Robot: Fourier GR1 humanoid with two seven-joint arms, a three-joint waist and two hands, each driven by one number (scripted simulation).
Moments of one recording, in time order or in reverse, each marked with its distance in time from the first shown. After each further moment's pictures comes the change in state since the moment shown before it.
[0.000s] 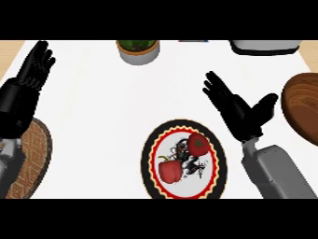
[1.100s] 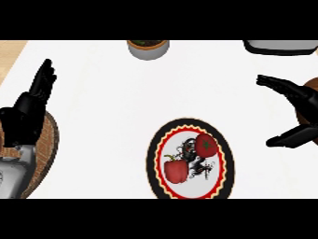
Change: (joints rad) left arm 0.065 -0.060 -0.020 0.066 -0.132 0.126 0.064; right arm -0.077 -0.387 -0.120 0.330 0.289 0.505 -0.807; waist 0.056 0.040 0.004
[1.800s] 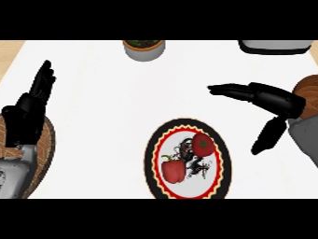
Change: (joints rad) left arm 0.002 -0.023 0.024 0.022 -0.029 -0.003 0.004; right arm -0.148 -0.001 0.249 -0.160 0.355 0.006 0.157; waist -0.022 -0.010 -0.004
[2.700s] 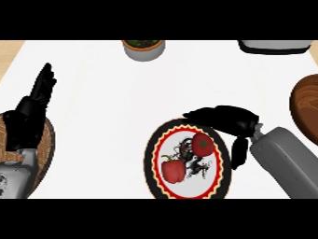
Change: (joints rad) left arm 0.028 -0.045 0.028 -0.038 -0.055 -0.033 0.013; right arm 0.040 0.168 0.127 -0.015 0.359 0.031 0.200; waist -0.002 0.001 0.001
